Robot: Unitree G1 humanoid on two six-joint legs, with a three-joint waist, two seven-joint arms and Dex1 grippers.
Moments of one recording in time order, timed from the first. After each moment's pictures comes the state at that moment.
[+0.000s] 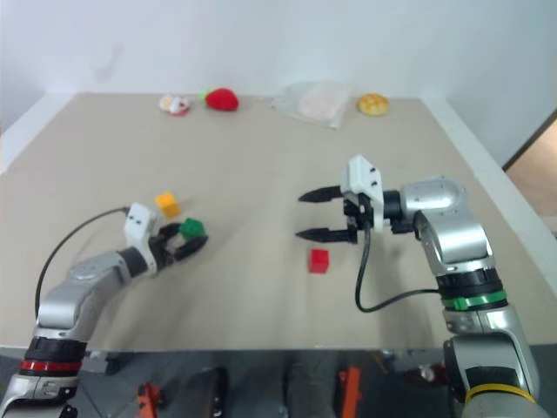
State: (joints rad) left arm -0.30 0.45 0.07 -0.02 -0.38 0.52 -0.61; right arm -0.69 -0.71 0.08 0.09 0.35 0.27 1.37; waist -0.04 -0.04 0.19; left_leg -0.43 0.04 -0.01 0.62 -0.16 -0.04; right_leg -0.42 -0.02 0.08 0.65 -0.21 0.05
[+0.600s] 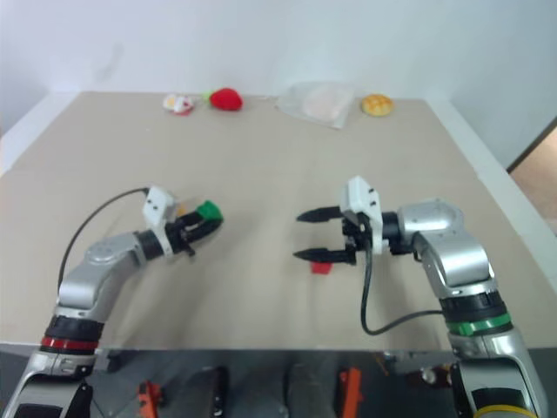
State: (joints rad) left arm -0.44 0.43 -0.04 0.04 -0.36 0.38 -0.86; right arm -0.54 -0.75 0.05 -0.04 0.42 0.37 1.31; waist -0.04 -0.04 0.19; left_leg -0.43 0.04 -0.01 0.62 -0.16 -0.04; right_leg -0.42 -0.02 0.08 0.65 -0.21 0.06
